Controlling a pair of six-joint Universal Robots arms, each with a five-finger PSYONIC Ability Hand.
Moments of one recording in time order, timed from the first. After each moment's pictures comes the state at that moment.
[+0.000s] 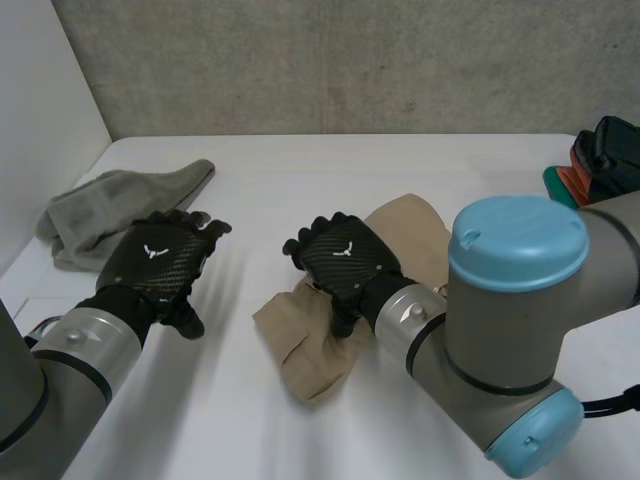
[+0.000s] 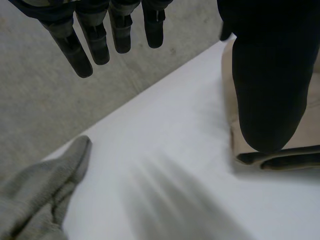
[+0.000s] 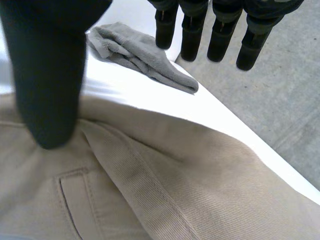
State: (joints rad) left arm 4.26 -1.57 -1.91 3.25 -1.57 3.41; right arm 2.30 -1.13 1.42 -0.03 1.42 2.80; left_hand 0.20 0.20 0.21 0.20 0.14; right_hand 0.33 0.33 0.32 0.31 0.12
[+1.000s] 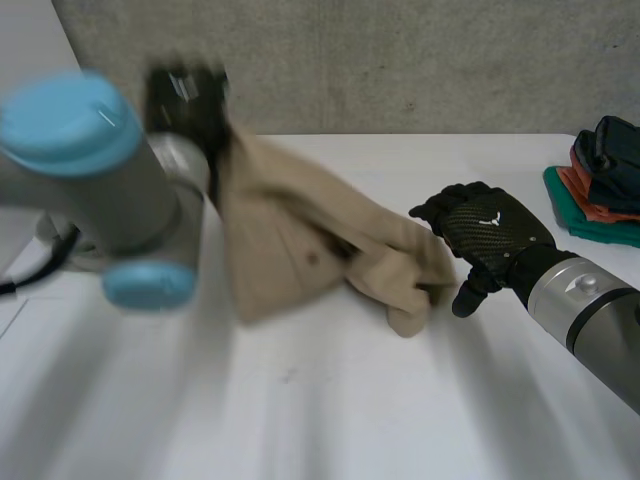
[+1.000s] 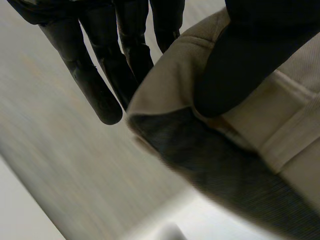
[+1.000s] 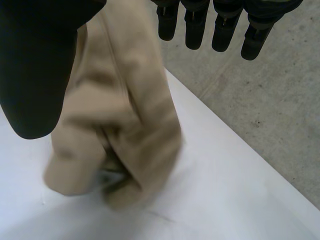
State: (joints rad) left arm 4.15 -2.05 -1.12 3.42 -1.87 3.50; right arm 1.90 -1.44 1.72 -0.01 1.26 2.71; left_hand 1.13 1.19 1.19 1.20 0.98; right_hand 0.23 0.21 0.21 0.21 0.05
